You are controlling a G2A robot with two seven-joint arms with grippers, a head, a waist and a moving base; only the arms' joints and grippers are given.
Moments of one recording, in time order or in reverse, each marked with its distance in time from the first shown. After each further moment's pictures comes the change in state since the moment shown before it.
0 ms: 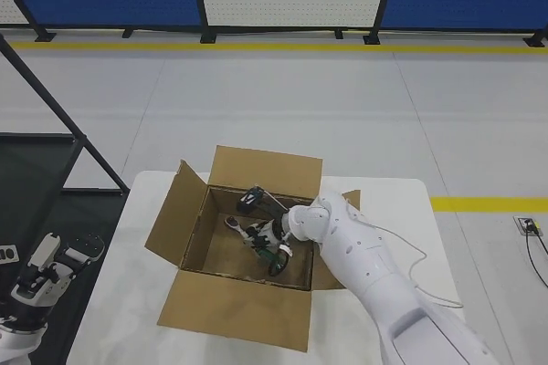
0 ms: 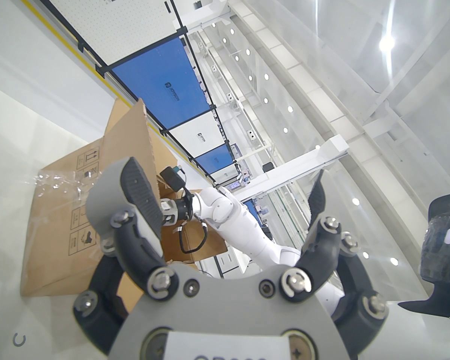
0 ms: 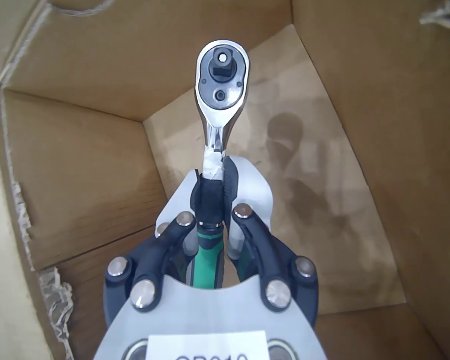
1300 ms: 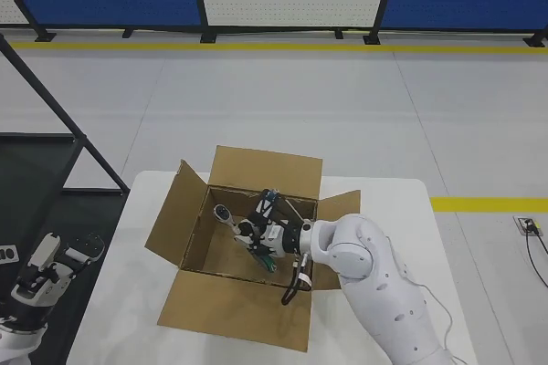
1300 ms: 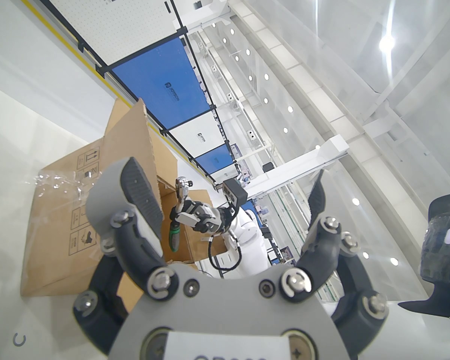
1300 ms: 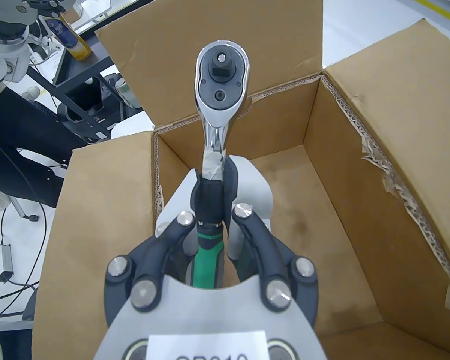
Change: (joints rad) left arm 0.000 0.000 0.000 0.000 0.000 0.000 0.000; right arm -0.501 0.200 0.238 -0.990 -0.069 0.061 0.039
